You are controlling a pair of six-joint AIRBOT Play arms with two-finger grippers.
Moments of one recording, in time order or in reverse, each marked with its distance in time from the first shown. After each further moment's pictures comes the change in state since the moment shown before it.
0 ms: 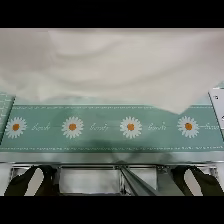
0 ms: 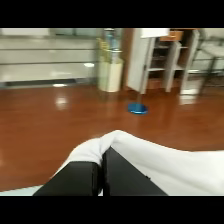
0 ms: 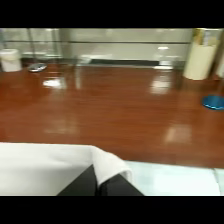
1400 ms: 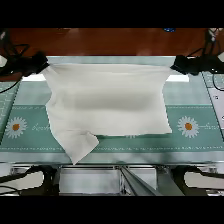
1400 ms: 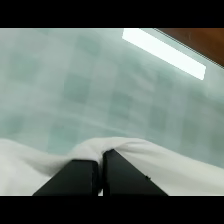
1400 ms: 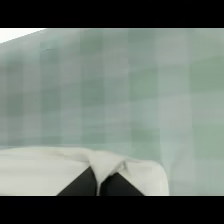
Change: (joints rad) left arm -0.261 -0.723 -0.557 0.251 0.500 -0.264; right arm 0.191 -0.827 -0.351 0.059 -0.388 0.046
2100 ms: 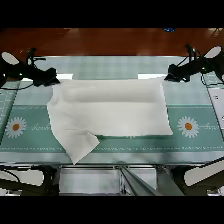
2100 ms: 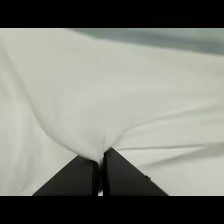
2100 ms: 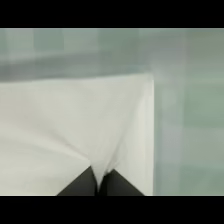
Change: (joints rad) left arm 0.041 -0.201 0.086 -0.007 -0.421 0.213; right arm -0.048 -0.281 0.196 -0.049 0.364 -0.038
